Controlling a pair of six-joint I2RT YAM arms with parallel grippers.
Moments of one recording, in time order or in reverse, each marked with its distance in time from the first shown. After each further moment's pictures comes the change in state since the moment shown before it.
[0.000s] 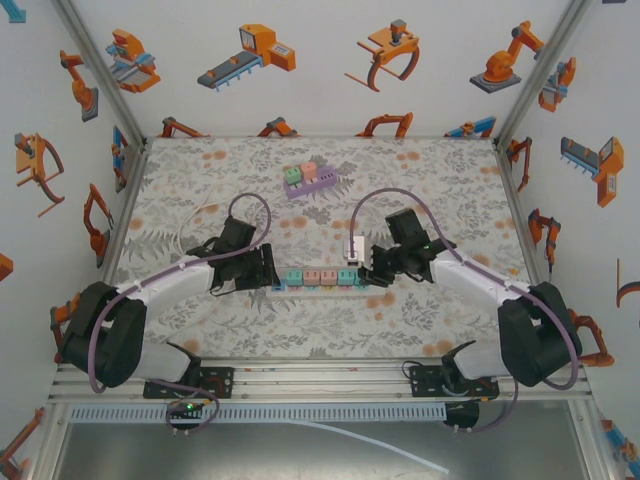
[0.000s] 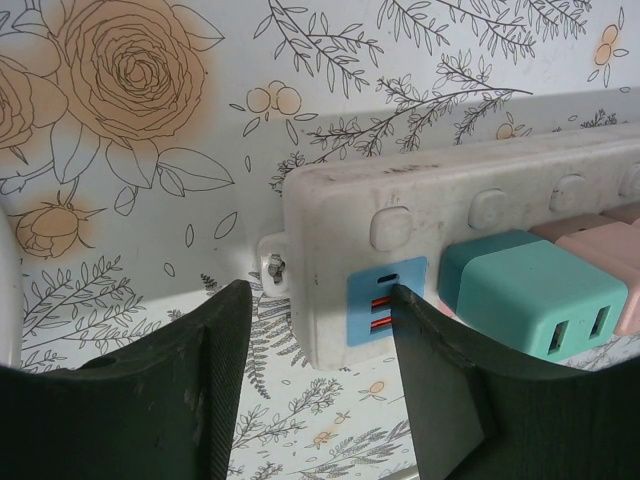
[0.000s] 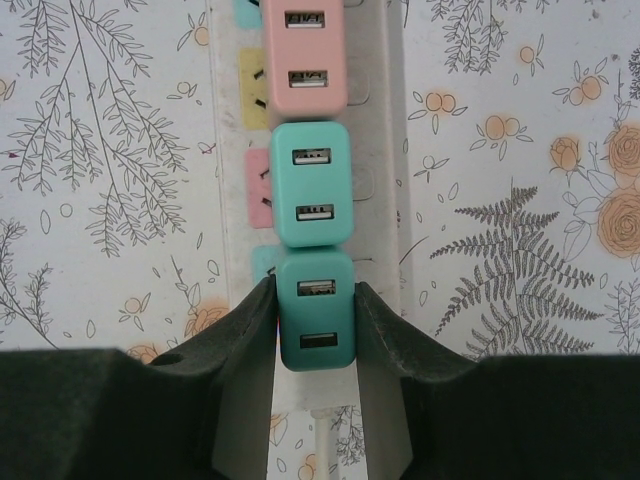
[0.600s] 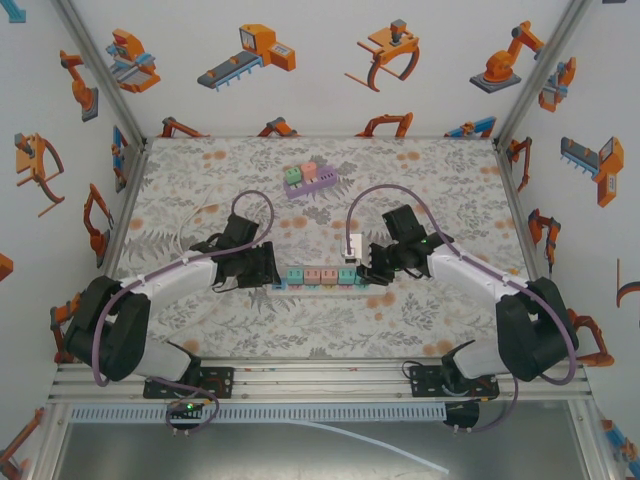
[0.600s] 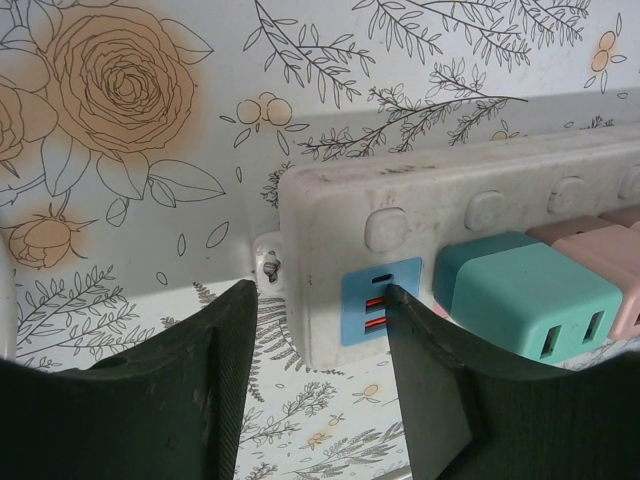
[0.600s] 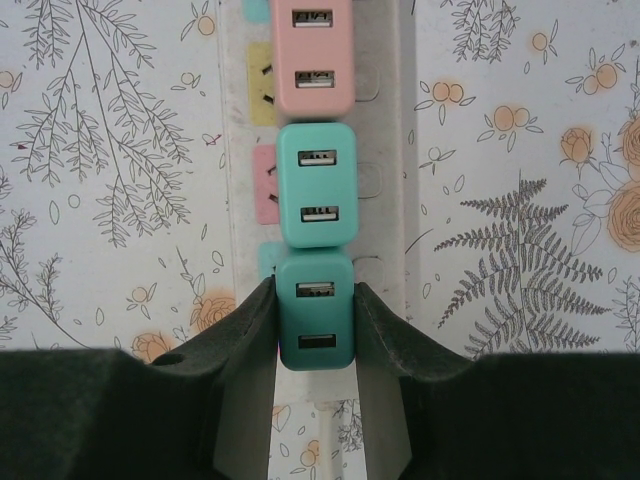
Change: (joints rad) left arm -0.008 0.043 0.040 -0.024 -0.004 0.000; right arm 0.008 0.025 0.056 -0.079 0.021 -0.004
